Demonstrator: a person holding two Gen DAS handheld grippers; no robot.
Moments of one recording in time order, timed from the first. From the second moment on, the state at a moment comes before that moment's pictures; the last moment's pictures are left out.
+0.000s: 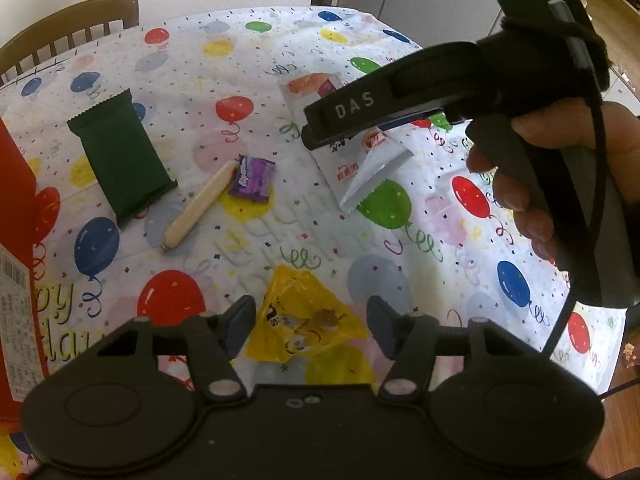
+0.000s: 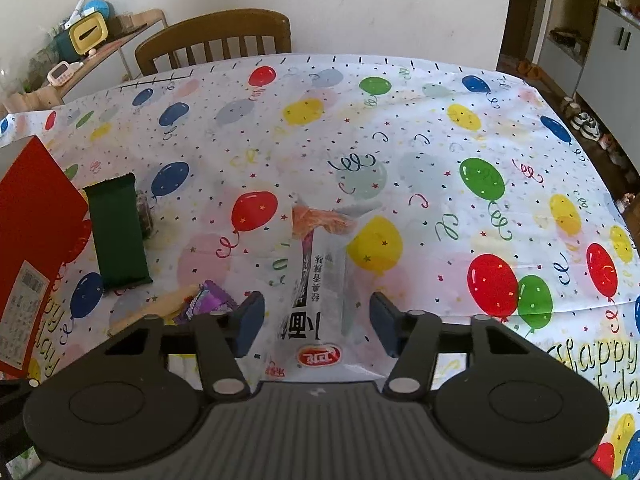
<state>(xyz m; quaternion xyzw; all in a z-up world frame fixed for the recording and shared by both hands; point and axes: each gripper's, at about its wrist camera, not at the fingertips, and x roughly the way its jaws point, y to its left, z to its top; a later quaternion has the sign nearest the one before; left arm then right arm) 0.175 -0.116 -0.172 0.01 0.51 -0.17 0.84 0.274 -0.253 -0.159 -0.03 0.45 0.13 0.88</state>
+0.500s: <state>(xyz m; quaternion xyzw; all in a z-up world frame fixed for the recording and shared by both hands) 0.175 -0.114 -0.169 0.00 0.51 -0.17 0.84 0.260 -0.257 -0.150 -0.03 0.44 0.13 0.89</state>
